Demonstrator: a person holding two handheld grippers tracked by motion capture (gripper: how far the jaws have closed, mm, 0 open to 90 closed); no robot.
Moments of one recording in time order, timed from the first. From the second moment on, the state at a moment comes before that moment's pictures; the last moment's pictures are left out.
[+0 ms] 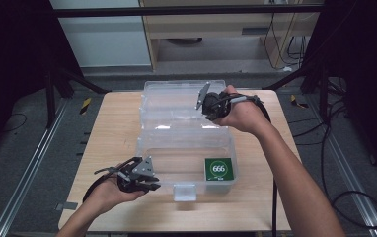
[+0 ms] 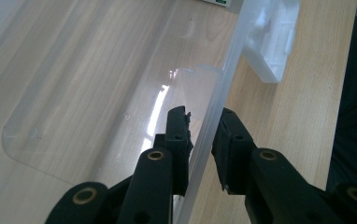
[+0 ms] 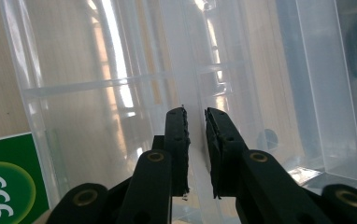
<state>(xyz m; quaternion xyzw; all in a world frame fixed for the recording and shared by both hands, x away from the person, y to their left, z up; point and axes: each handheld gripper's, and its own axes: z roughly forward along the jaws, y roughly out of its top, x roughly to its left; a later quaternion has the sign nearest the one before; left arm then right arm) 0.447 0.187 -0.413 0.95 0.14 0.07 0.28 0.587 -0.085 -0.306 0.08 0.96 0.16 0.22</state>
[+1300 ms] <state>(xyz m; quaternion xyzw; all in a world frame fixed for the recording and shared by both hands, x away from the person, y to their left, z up) 0.446 0.185 -0.418 0.94 0.17 0.09 0.30 0.562 -0.073 -0.295 0.02 0.96 0.14 0.23</state>
